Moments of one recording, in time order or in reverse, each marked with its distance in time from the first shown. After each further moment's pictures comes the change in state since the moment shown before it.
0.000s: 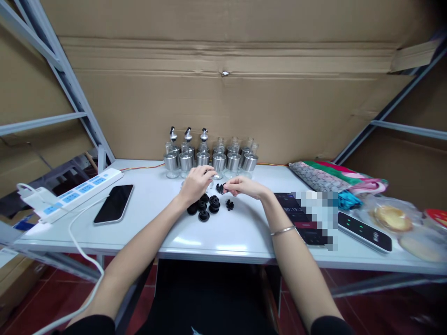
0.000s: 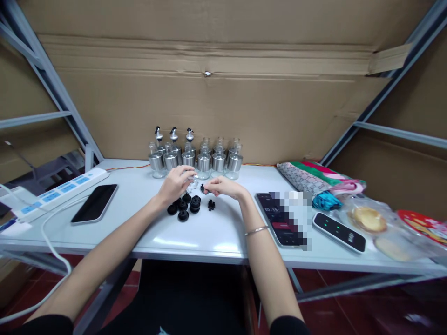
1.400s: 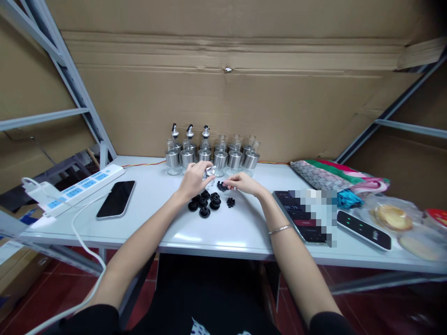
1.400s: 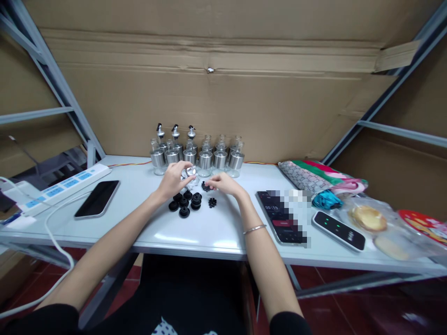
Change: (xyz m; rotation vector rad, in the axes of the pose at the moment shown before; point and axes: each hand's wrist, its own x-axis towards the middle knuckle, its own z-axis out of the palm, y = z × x) left_hand 0.002 -0.001 -0.006 -0.164 -0.046 -0.236; right_hand 0.009 0.008 0.004 -0.175 0.190 -0.023
